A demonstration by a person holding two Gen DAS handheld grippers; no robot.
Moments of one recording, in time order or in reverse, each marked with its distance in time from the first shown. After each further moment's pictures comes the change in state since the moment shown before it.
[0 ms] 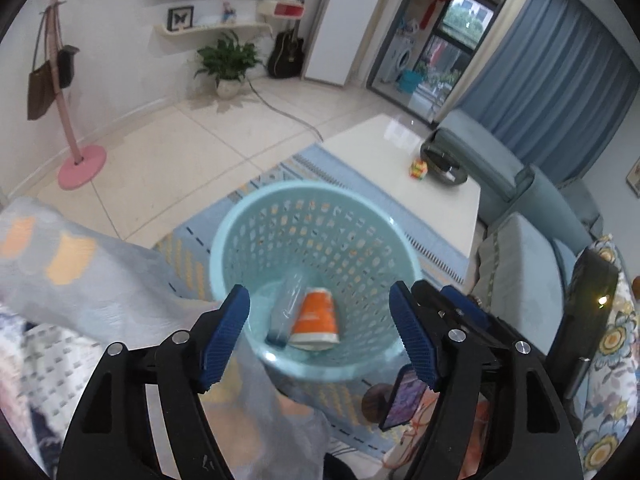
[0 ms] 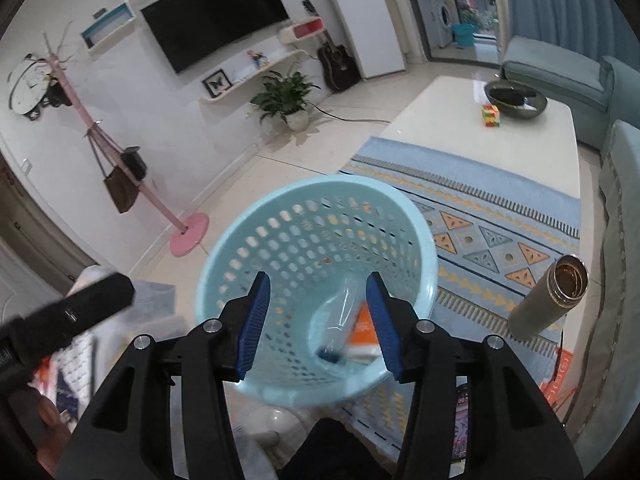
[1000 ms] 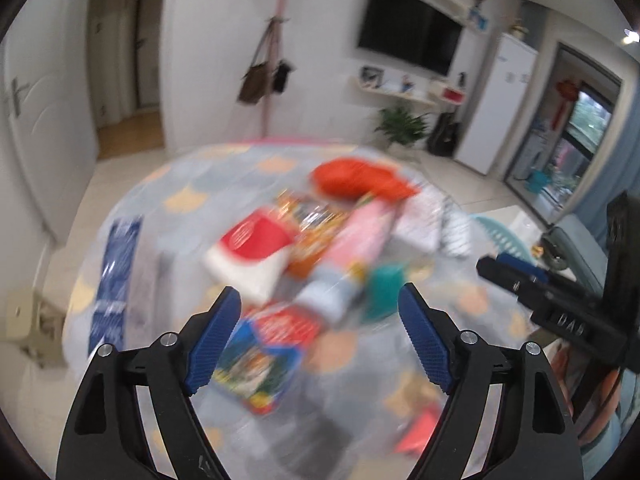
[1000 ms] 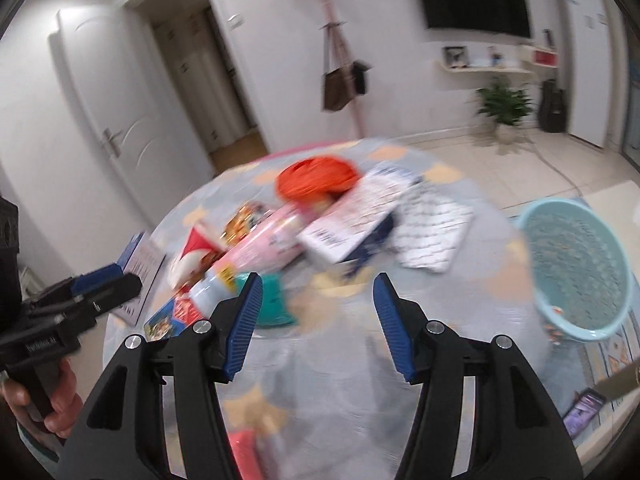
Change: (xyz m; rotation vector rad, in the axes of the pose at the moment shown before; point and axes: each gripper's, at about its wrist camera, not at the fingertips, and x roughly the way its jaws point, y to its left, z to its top) left arm -0.284 0.154 -0.216 -0.345 -0.244 0.454; right arm -0.107 0.252 -0.153 -0.610 0.164 0.490
